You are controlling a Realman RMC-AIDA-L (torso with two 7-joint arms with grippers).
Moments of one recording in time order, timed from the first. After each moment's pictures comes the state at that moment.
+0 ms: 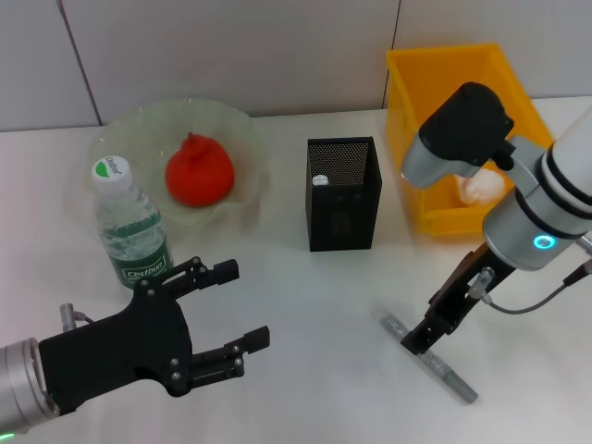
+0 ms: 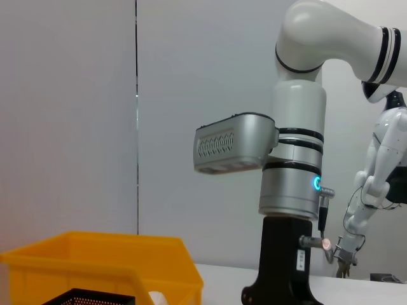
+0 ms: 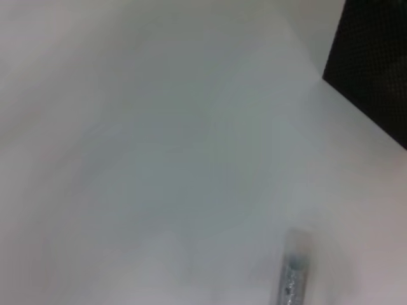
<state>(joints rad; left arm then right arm) -0.35 -2.07 1.21 0.51 1.36 1.60 -0.87 0.66 2.08 1.76 1.24 0.53 -1.61 2.55</state>
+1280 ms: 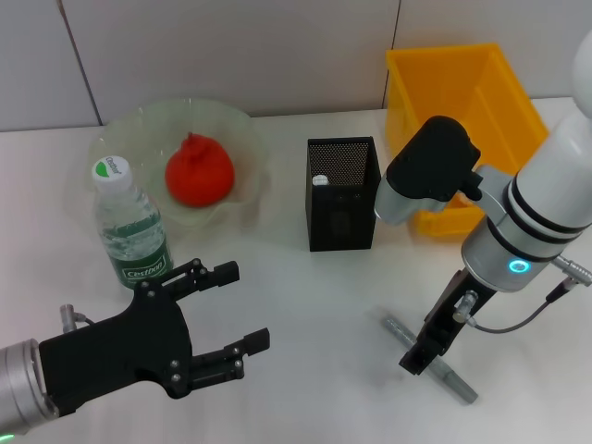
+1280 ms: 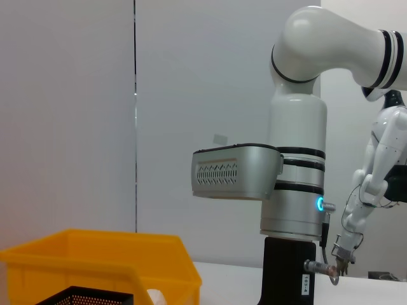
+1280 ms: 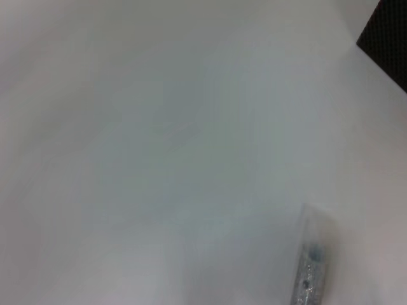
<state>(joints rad) -0.35 -2.07 1.21 0.51 1.37 1.60 -0.87 0.68 2.08 1.63 1.17 0.51 -1.54 2.58</state>
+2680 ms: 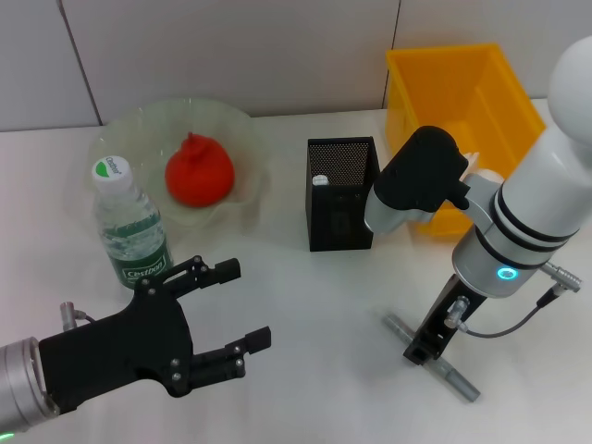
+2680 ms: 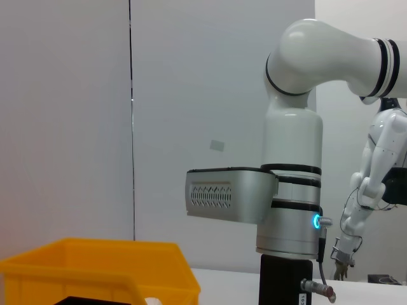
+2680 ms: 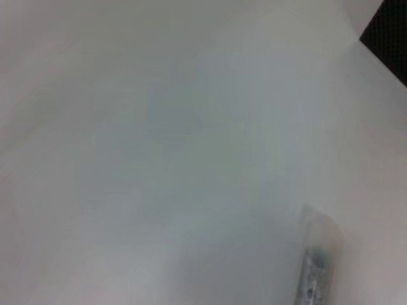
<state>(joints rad) -0.35 -2.07 1.21 0.51 1.36 1.61 -0.86 0.69 2.08 1.57 1.14 0.51 -1.50 2.62</state>
